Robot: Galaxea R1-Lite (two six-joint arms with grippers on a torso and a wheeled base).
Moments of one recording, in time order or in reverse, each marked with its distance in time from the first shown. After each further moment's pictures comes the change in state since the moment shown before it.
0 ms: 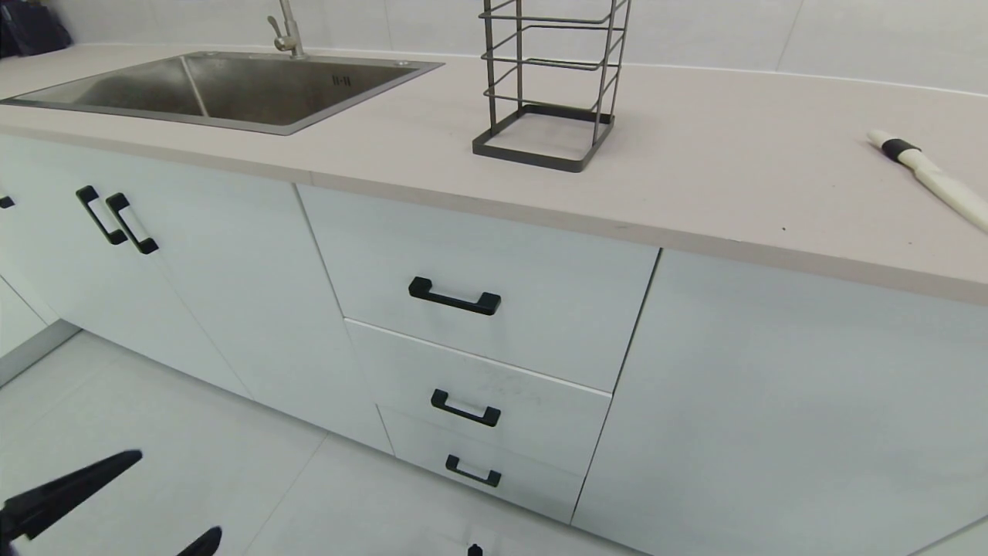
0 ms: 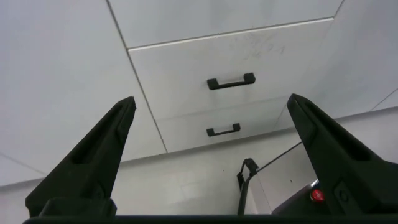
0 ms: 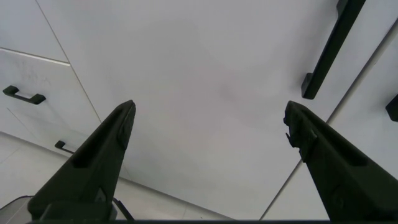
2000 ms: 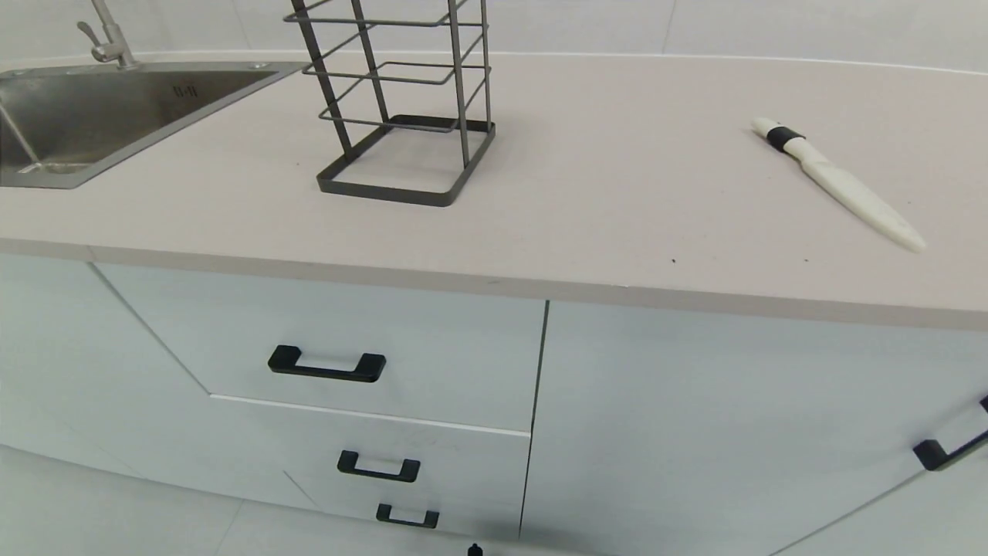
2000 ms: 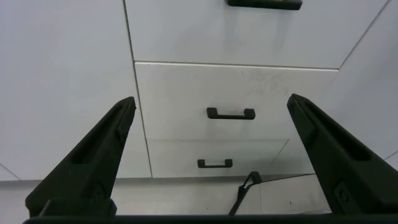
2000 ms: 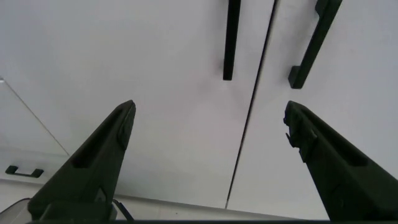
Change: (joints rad) left arm 0.152 -0.638 -0.018 0.492 0.107 -0.211; right arm -0.002 0.000 0.000 0.004 0.000 0.002
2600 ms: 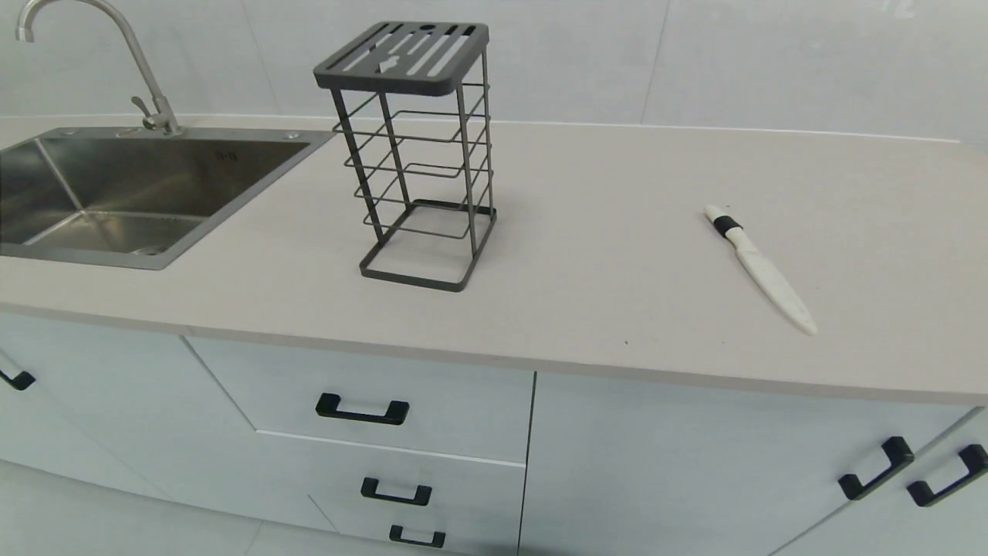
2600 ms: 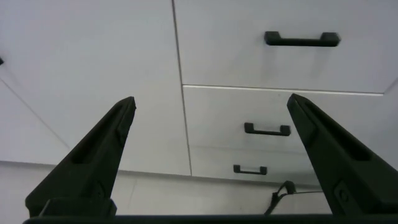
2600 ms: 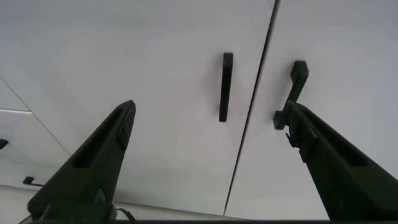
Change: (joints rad) left arm 0.000 0.000 0.022 0.005 0.150 0.065; right arm 0.000 0.000 0.000 -0.001 0.000 0.000
